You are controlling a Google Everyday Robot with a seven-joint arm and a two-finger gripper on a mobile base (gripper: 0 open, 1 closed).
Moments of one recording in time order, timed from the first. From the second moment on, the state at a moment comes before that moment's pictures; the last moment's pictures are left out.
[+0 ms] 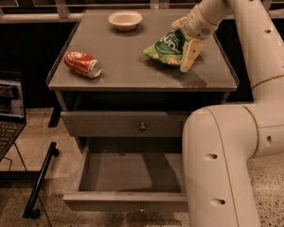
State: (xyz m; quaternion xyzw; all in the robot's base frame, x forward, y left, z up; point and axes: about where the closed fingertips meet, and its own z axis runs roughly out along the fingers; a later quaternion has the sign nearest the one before) arm 0.749 -0.148 0.870 -0.72 0.64 0.08 0.27
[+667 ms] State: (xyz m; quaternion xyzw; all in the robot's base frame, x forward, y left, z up) arm 0.746 -0.176 0.828 -0.69 0.68 0.10 0.23
